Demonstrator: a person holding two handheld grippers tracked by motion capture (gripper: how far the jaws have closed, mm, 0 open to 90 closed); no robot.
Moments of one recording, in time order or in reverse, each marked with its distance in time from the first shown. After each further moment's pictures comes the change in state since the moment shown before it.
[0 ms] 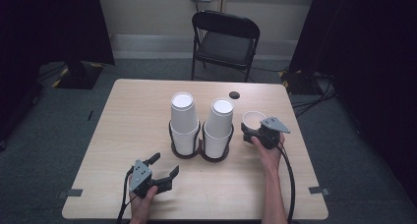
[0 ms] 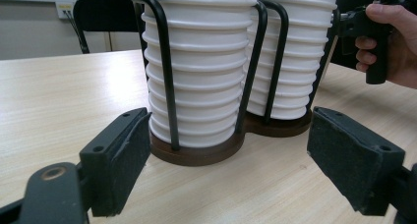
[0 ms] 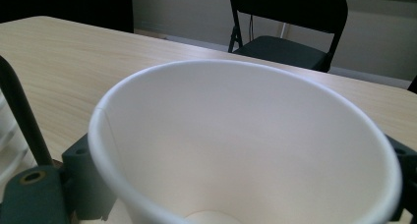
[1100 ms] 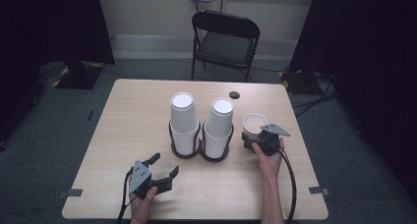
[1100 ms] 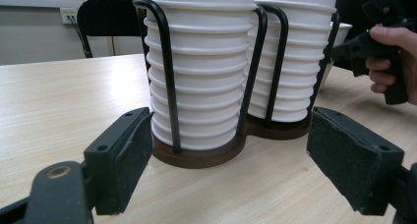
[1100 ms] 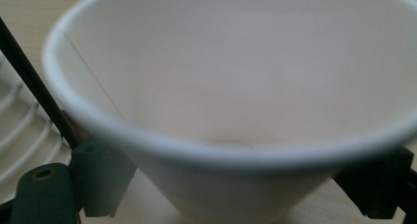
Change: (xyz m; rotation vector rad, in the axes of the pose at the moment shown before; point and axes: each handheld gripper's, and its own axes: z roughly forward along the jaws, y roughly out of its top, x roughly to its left) left arm 0.000 -0.001 -0.001 -0.013 0.002 -0.006; right arm 0.001 -0.022 -0.007 0.171 0.015 0.106
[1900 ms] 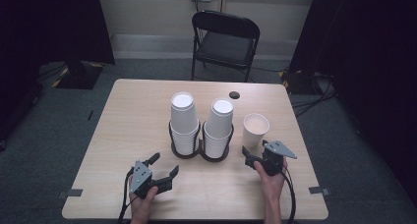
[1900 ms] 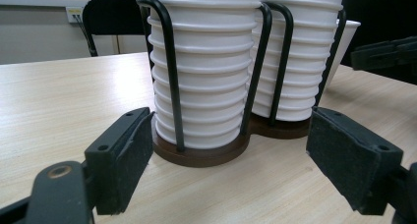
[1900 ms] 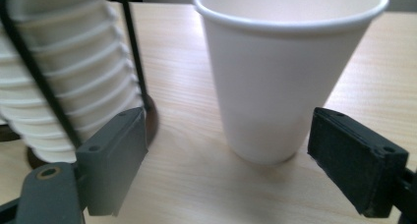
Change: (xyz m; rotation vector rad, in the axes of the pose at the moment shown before) left arm -0.002 0.000 0.001 0.007 0.022 0.000; right arm 0.031 -0.024 -0.059 -0.096 0.023 0.004
